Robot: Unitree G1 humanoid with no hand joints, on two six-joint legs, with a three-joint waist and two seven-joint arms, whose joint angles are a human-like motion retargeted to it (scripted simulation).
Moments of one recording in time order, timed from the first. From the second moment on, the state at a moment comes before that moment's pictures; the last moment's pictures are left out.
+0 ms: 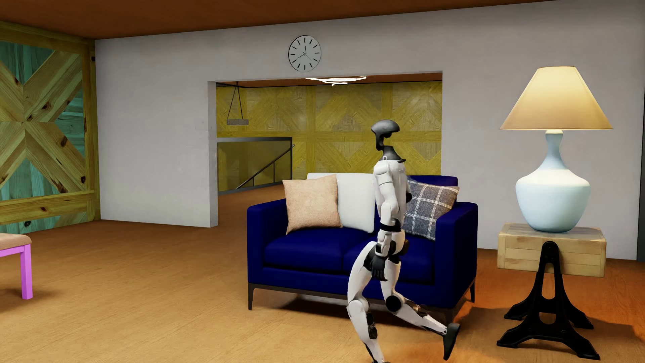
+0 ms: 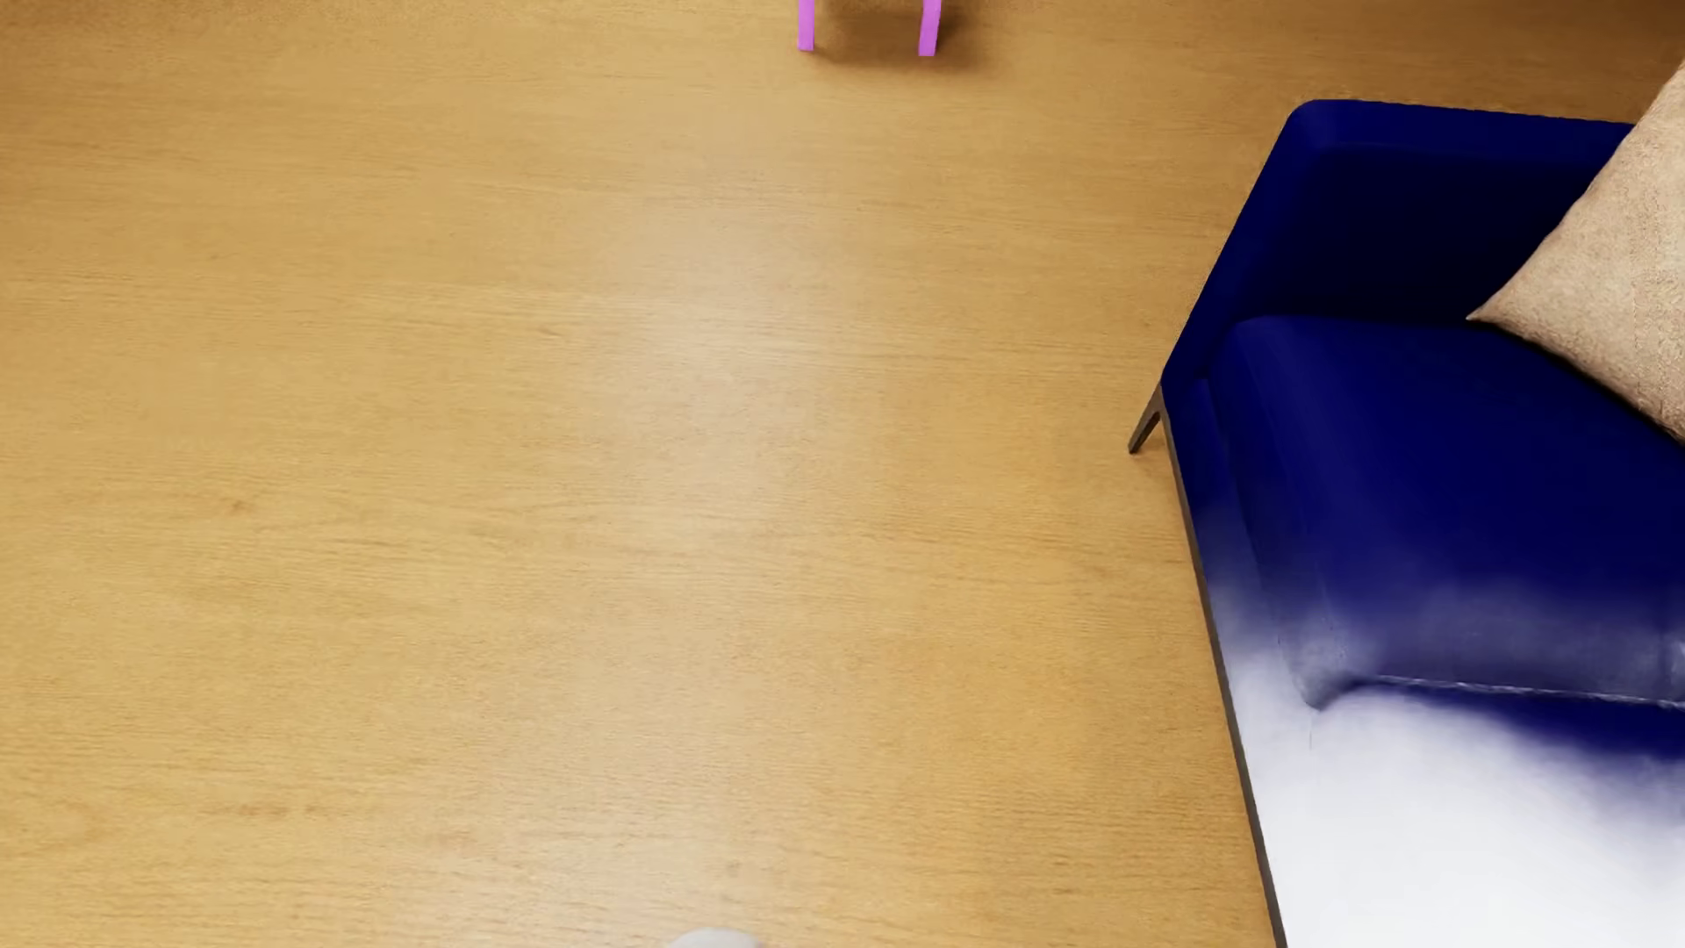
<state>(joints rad) -0.34 -0.01 0.21 -0.02 0.02 0.00 0.00 0.00 0.13 0.83 1.27 0.25 0.17 -0.31 0.05 0.32 -0.35 0.00 0.00 -0.52 0.75 0.96 0.86 0.00 0.00 0.00 0.00 0.00 0.00</state>
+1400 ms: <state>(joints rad) 0.26 -0.41 -0.08 0.06 0.16 0.09 0.00 0.00 0.07 0.77 0.53 0.25 0.35 -0.21 0.06 0.37 -0.38 0.00 0.00 -0.30 0.74 0.79 0.98 0.00 0.00 0.00 0.00 0.00 0.00</state>
